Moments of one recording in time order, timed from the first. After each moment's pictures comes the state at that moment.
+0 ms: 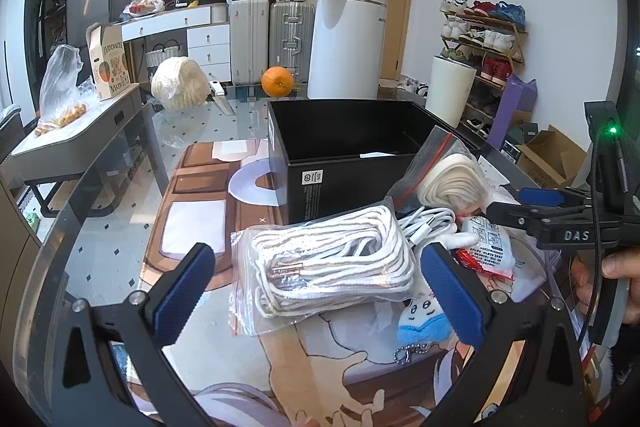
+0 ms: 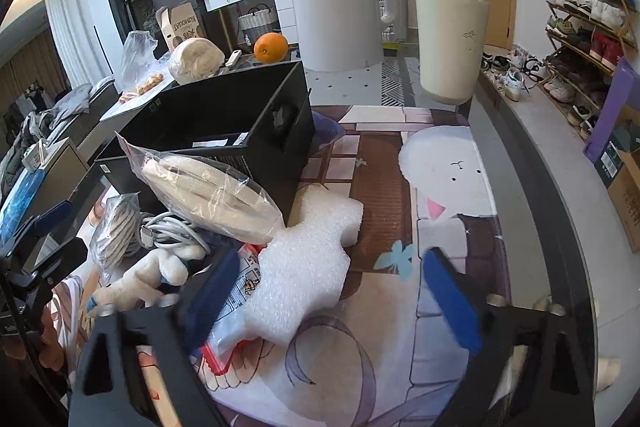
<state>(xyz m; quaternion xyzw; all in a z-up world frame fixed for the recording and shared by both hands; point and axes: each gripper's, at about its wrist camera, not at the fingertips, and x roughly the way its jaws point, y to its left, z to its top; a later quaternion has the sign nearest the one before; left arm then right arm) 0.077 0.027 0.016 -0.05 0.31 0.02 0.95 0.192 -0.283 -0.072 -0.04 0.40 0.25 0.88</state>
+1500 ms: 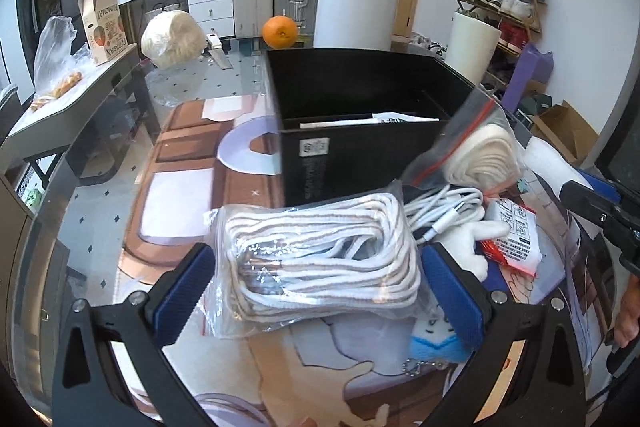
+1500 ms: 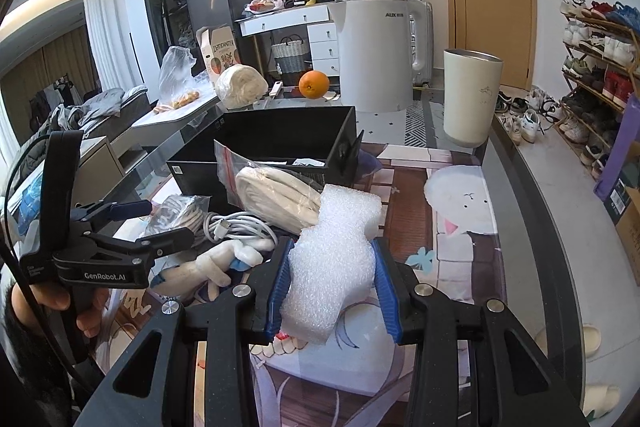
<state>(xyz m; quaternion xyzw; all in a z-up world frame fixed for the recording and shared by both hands) 0.112 0.025 -0.001 -0.06 0.39 0.03 0.92 0.134 -0.291 -0.038 -0.05 0.32 0.30 0.90</state>
